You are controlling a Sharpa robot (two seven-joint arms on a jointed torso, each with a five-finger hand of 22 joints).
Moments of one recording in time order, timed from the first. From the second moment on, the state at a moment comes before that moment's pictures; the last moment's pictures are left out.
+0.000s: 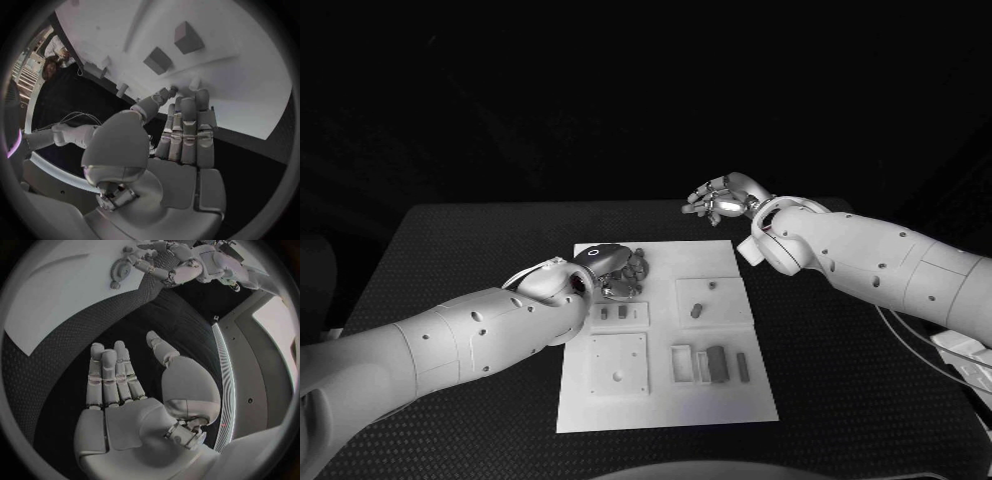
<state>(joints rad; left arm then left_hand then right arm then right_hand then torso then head) 1.13 -0.45 -0.16 1.13 -1.45 -0.36 -0.03 1.18 -0.13 0.56 -0.29 0.07 0.91 0.14 0.16 0.59 1.16 0.09 0.12 0.29 1.12 -0.02 1.10 0.59 0.03 1.22 -0.12 0.23 1.31 1.17 -0.66 0.03 1.12 -0.80 -0.32 0.08 0.95 -0.12 0.51 -0.27 0.05 0.78 0.19 0.28 0.51 0.88 0.09 0.83 0.57 0.90 -0.01 1.33 0.69 0.26 0.86 0.10 0.86 1.27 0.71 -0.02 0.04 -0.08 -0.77</state>
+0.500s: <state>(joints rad) 1.11 -0.43 -0.15 1.10 -1.46 -0.33 -0.04 1.19 -0.12 0.57 -0.29 0.07 0.94 0.15 0.18 0.58 1.15 0.09 0.10 0.29 1.12 -0.02 1.11 0.59 0.03 1.22 -0.12 0.23 1.31 1.17 -0.66 0.03 1.12 -0.80 -0.32 0.08 0.95 -0.12 0.51 -0.27 0.05 0.78 0.19 0.28 0.51 0.88 0.09 0.83 0.57 0.90 -0.01 1.33 0.69 0.26 0.86 0.10 0.86 1.27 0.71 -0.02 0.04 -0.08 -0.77</state>
